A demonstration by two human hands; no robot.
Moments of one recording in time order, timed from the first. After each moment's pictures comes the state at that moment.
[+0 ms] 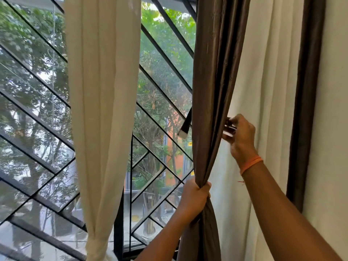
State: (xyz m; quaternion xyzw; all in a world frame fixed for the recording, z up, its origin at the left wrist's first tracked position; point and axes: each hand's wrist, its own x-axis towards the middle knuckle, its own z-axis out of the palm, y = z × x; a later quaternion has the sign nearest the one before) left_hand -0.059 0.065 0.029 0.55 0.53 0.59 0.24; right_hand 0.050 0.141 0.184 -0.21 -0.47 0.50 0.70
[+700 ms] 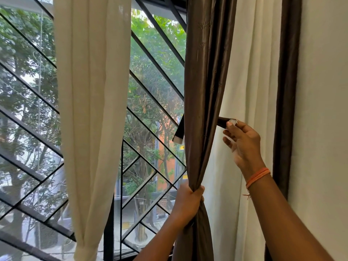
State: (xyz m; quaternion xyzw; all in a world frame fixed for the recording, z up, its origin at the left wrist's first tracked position) left_hand -0.051 0.067 0.026 0.56 0.52 0.60 0.25; right_hand 0.092 0.120 0.173 -0.18 -0.49 0.47 0.71
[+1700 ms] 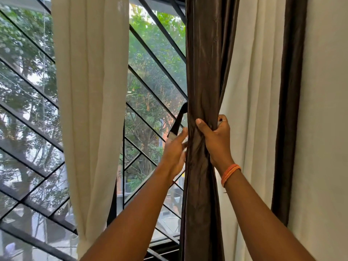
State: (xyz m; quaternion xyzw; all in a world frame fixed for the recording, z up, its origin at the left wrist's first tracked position) left_hand -0.081 0.087 0.139 0.40 0.24 0.76 0.46; right_hand 0.029 0.107 0.169 -0.17 -0.60 0.32 0.71
